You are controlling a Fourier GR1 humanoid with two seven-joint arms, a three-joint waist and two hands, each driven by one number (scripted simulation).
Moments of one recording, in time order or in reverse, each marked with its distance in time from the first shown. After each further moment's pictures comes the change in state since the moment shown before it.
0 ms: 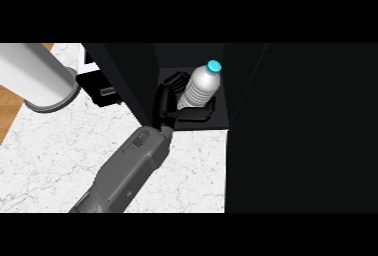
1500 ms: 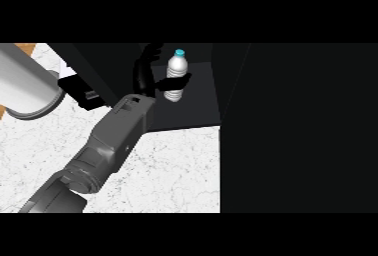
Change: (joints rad) left arm -0.383 0.044 0.135 0.671 -0.046 0.180 -0.124; right arm -0.055 -0.014 -0.096 0.052 -0.063 0.093 -0.042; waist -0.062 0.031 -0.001
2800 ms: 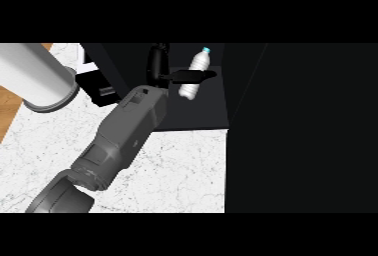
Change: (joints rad) left arm -0.032 -0.035 0.091 -0.116 0.049 -0.291 -0.147; right arm 0.030 0.014 0.044 -0.004 -0.025 0.019 0.026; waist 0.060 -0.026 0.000
